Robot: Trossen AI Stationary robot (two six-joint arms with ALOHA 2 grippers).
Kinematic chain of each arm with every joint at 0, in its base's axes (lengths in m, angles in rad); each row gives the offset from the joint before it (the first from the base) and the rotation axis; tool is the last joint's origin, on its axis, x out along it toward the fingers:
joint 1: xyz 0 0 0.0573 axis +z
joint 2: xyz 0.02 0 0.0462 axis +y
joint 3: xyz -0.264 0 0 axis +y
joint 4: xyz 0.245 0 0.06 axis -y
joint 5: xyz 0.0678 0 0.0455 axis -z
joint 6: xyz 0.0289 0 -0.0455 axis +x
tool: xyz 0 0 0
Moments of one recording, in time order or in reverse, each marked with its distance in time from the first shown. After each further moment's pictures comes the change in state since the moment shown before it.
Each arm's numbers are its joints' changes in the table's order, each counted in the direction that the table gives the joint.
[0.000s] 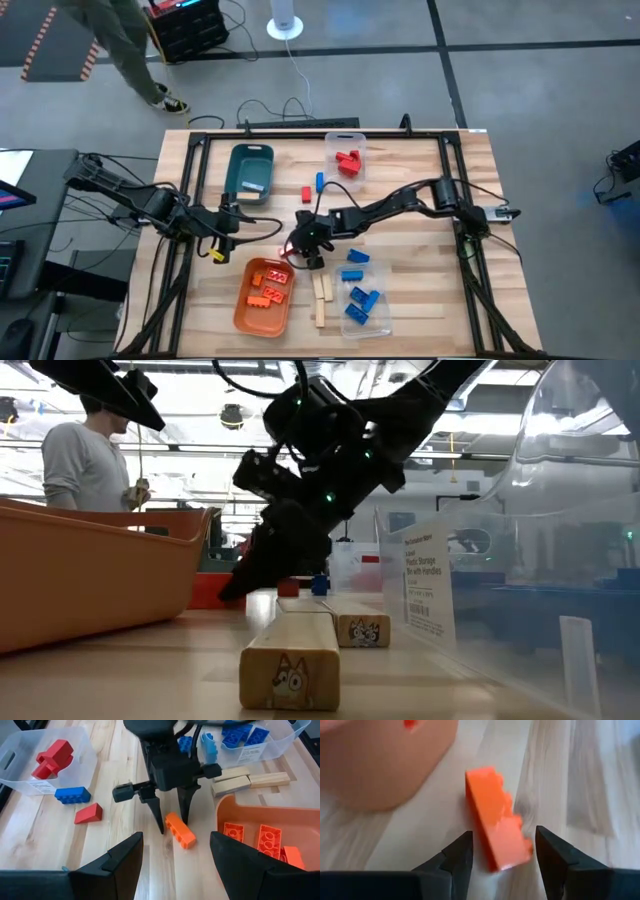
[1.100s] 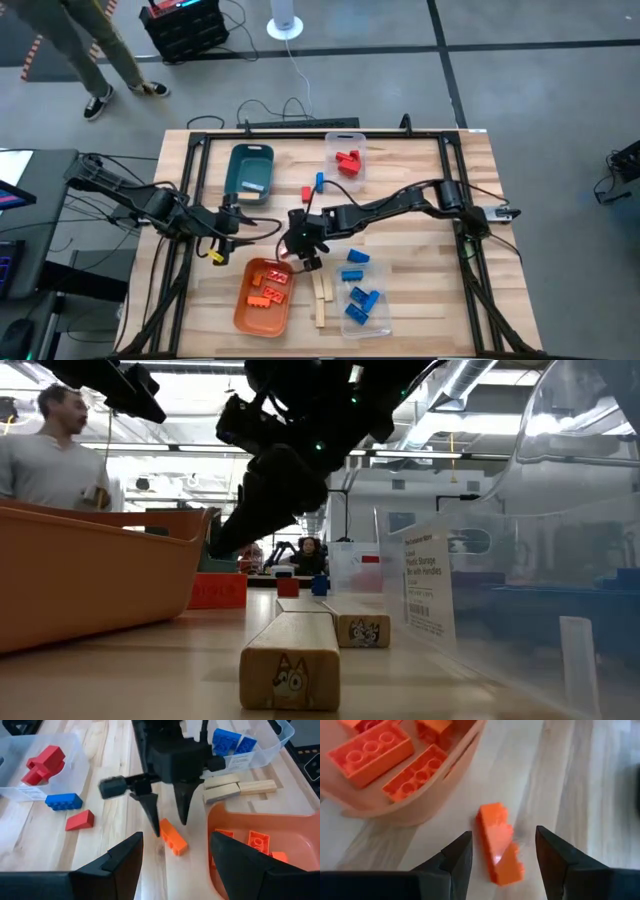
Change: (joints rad) left arm 0.000 -0.001 0.000 0.035 0.032 -0.001; right arm 0.033 -0.036 -0.178 -0.252 0.034 -0.083
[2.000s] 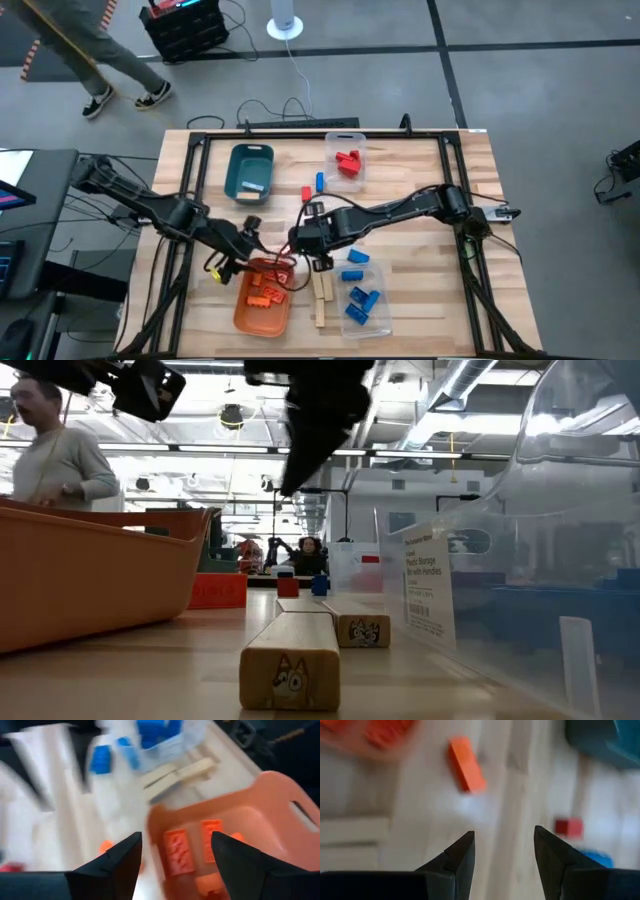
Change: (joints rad) left arm 0.000 0.198 0.000 0.167 0.297 0.247; right arm 0.095 -0.015 -0.371 -0.760 0.345 0.181
